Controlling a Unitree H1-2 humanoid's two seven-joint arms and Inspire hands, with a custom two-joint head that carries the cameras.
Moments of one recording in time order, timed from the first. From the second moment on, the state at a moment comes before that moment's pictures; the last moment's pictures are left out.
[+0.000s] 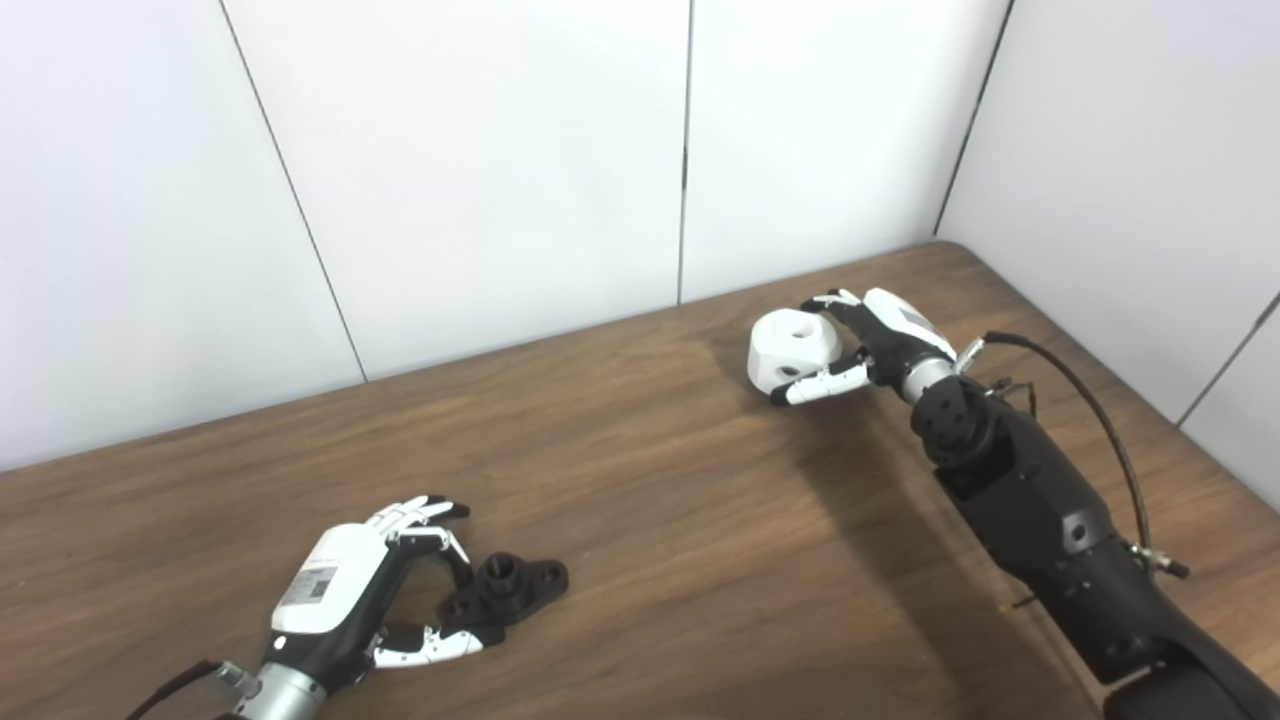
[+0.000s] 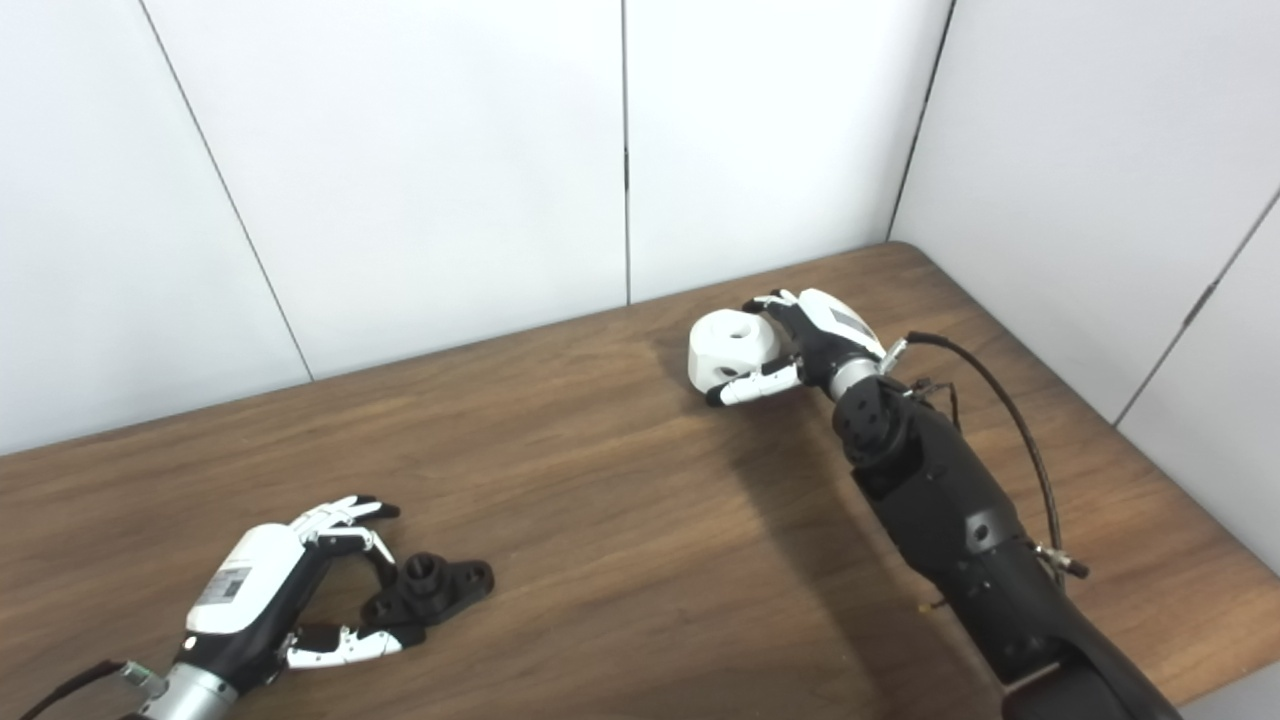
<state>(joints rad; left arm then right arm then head) -0.33 0.37 -0.48 0.26 0.67 -0.29 0.06 -0.43 -0.55 0.08 0.18 -0.51 0.43 0.16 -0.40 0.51</state>
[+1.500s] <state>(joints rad) -0.33 0.37 -0.48 0.26 0.67 -0.29 0.05 -0.41 -0.33 0.13 0.19 -0.57 0.36 -0.21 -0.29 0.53</state>
